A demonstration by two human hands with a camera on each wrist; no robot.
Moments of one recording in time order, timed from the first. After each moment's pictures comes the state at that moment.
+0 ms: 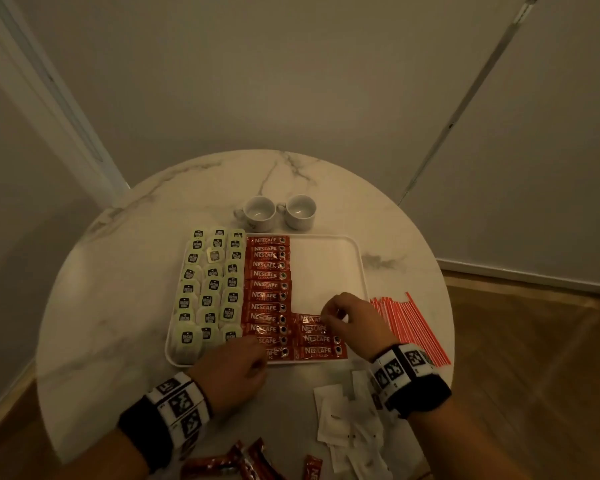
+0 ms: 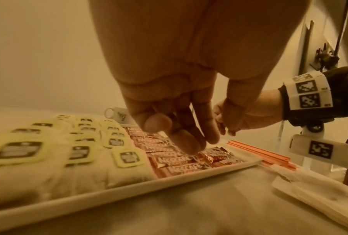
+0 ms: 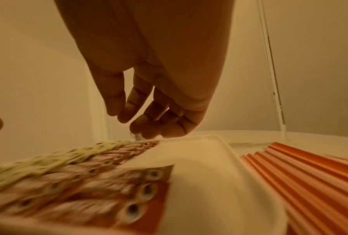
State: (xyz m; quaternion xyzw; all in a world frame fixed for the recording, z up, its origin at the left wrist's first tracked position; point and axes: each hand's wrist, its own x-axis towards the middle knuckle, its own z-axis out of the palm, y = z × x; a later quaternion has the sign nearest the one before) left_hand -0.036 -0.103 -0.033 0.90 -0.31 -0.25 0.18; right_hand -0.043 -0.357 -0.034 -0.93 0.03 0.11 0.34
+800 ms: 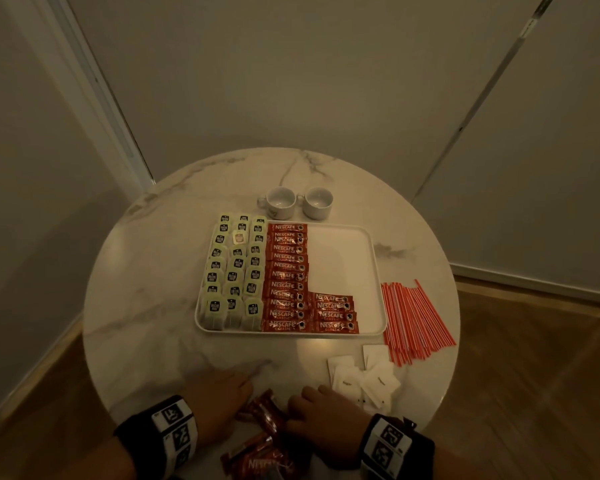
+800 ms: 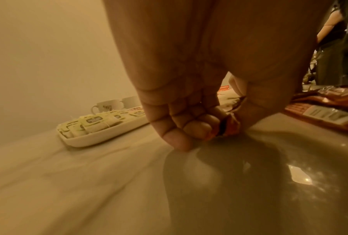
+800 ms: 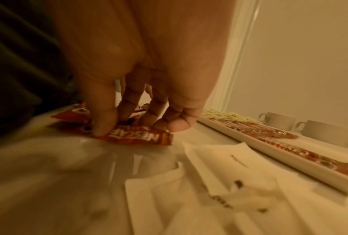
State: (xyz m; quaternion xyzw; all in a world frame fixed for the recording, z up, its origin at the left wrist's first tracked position) left_hand -0.112 -0.039 -0.070 0.86 -0.40 -0.32 -0.06; right_hand -0.173 -0.270 -0.066 -0.87 -0.42 0.26 0.01
